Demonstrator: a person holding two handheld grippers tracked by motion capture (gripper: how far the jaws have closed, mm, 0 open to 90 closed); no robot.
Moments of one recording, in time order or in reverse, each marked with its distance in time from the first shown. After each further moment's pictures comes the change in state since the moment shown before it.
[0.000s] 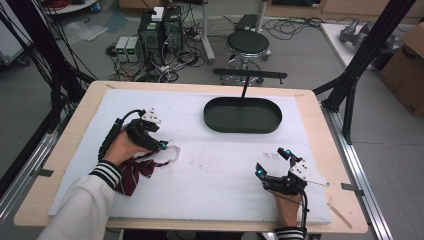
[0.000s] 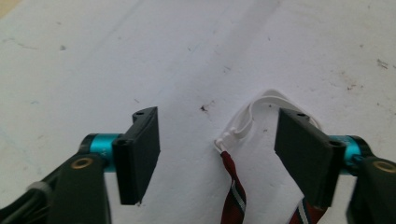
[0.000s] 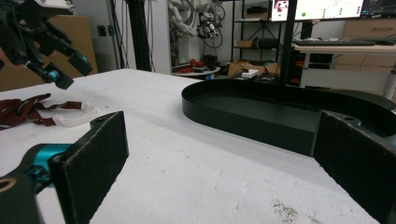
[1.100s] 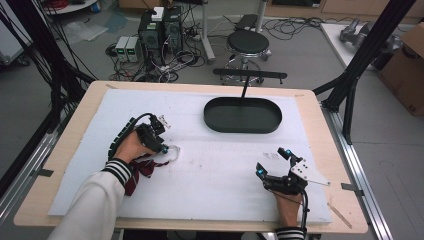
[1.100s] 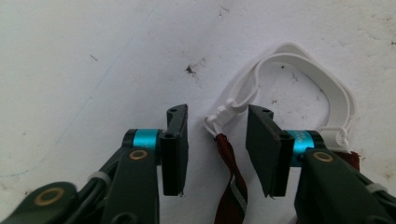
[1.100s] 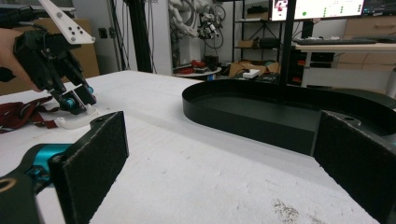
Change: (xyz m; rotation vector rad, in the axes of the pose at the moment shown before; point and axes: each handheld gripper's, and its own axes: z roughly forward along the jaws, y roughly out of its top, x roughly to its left) left arm 0.002 0.002 0.034 0.222 -0.054 -0.040; right arm -0.002 0.000 0.000 -0.003 0.004 0.018
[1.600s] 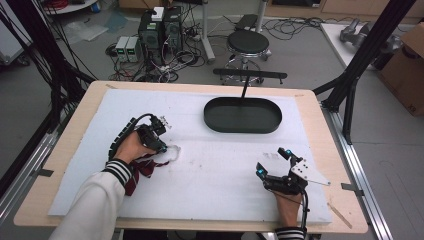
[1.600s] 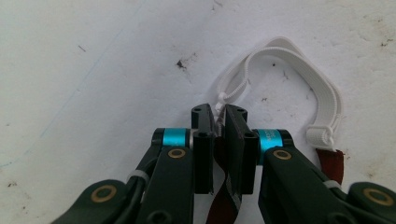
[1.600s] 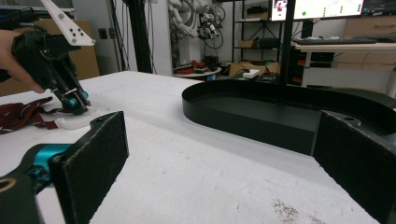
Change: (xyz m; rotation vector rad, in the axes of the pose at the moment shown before) left arm -0.002 0.002 -0.001 0.040 -0.008 -0.018; right arm 0.000 0.000 0.000 0.000 -0.002 0.004
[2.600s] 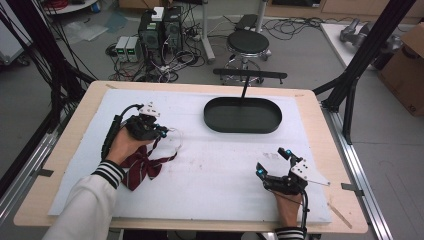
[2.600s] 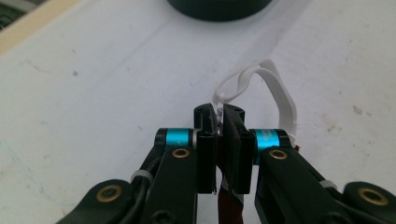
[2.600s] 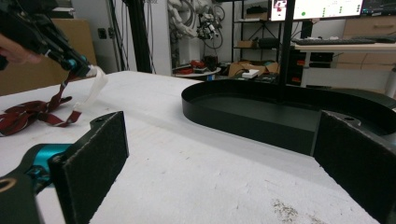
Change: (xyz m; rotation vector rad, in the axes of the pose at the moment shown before) left arm 0.000 -0.006 -0.047 -0.397 0.057 -0.015; right arm 0.001 0.000 0.000 0.002 0.000 0.001
